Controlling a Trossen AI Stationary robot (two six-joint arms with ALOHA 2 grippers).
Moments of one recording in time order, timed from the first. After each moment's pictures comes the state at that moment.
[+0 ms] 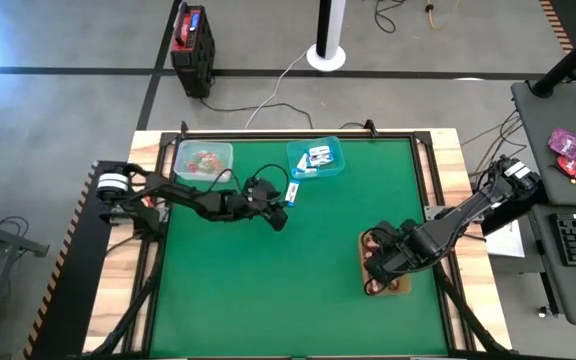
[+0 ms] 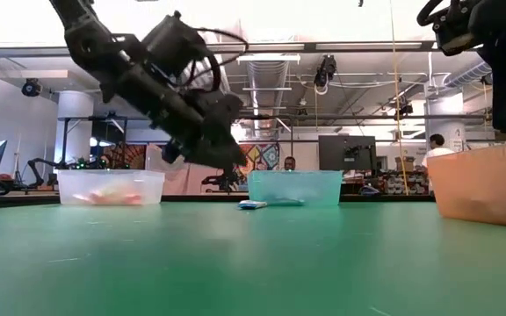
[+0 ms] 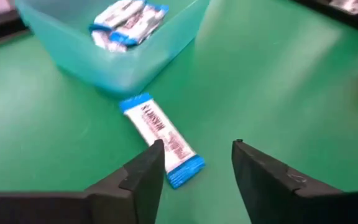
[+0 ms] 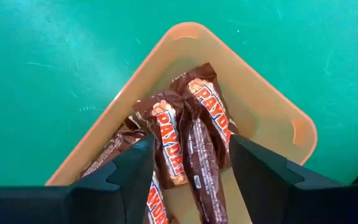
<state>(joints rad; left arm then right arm) 0.06 1.68 0.71 0.37 -0.41 -0.47 0.56 1.38 0.98 -1.12 0.26 1.38</state>
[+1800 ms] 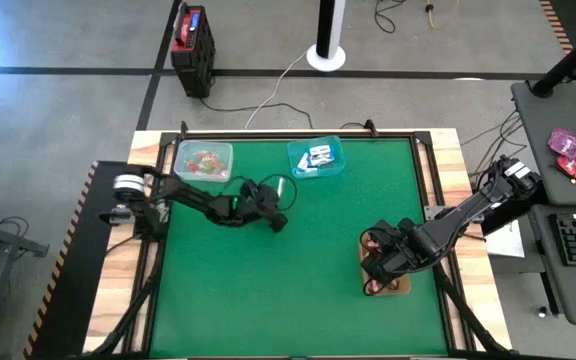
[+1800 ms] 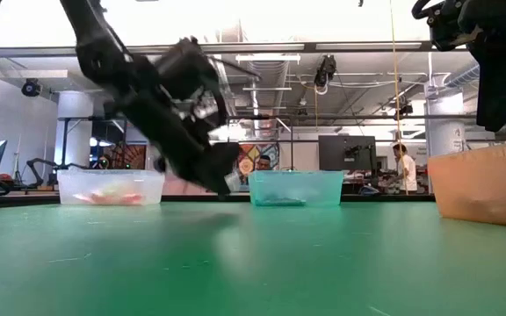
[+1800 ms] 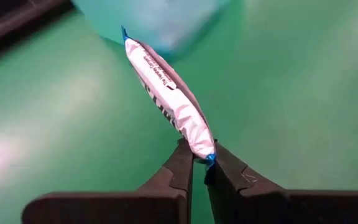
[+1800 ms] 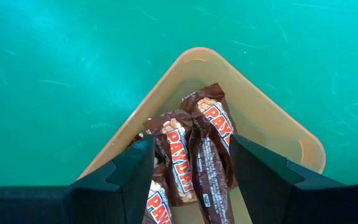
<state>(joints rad) 0.04 1.82 0.75 0.28 -0.58 -0.41 0.56 1.38 0.97 -1.08 0.32 1.37</state>
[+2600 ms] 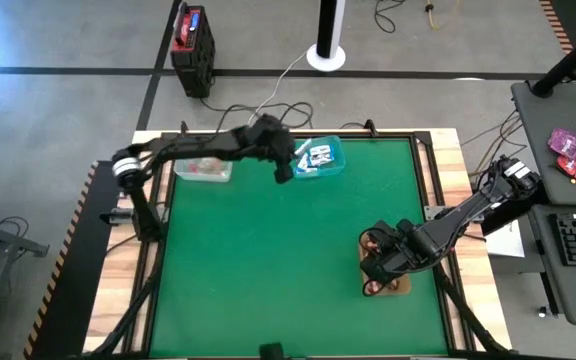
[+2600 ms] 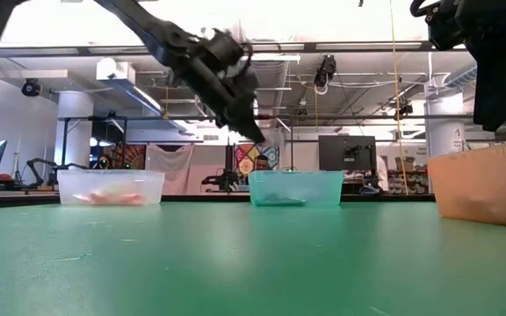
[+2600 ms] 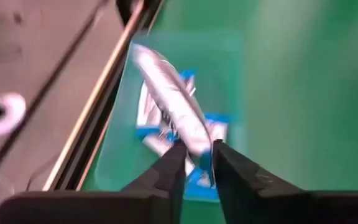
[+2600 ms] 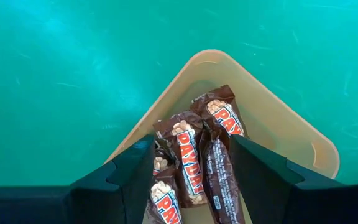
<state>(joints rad) 0.47 1.79 1.26 -0.14 0.09 0.23 0.56 1.38 0.97 -1.05 0.32 1.37</state>
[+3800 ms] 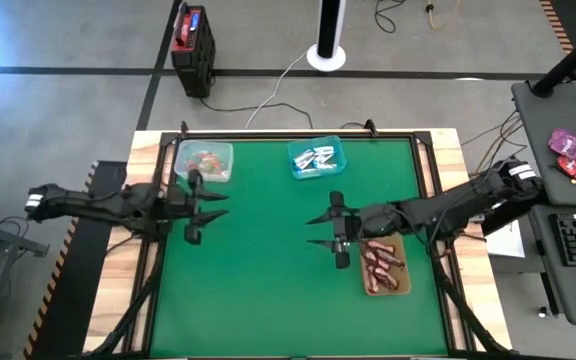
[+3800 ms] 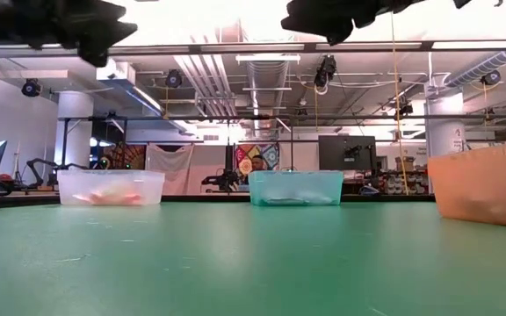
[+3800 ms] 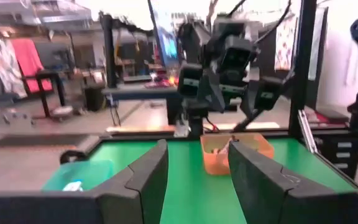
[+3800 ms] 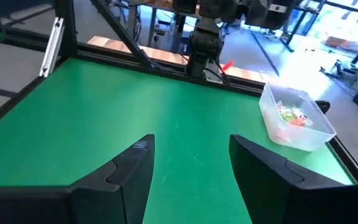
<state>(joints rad) -0.08 0.46 0.26 0.27 -0.13 0.04 0.24 1.36 0.82 0.25 0.21 -0.15</state>
